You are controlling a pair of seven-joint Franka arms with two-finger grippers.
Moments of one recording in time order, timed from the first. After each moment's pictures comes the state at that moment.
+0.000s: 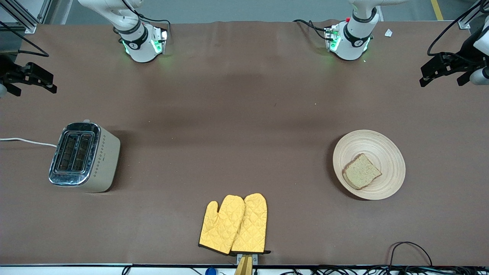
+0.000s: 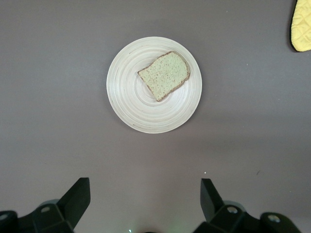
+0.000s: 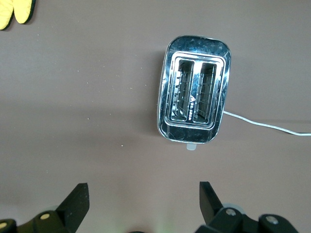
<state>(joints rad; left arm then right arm) 0.02 -0.08 -0.10 -1.55 0.01 1.49 -0.08 -0.01 -0.05 -0.02 -1.57 -0.02 1.48 -0.12</state>
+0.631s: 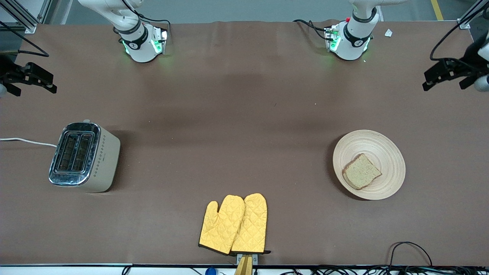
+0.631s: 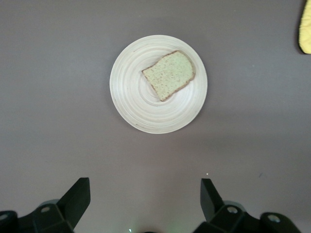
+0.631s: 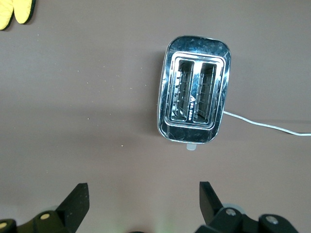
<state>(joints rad) 0.03 -0.02 -0.06 -1.53 0.01 1.49 -0.07 -0.01 -0.05 -0.02 -1.57 -0.02 1.48 -0.12</state>
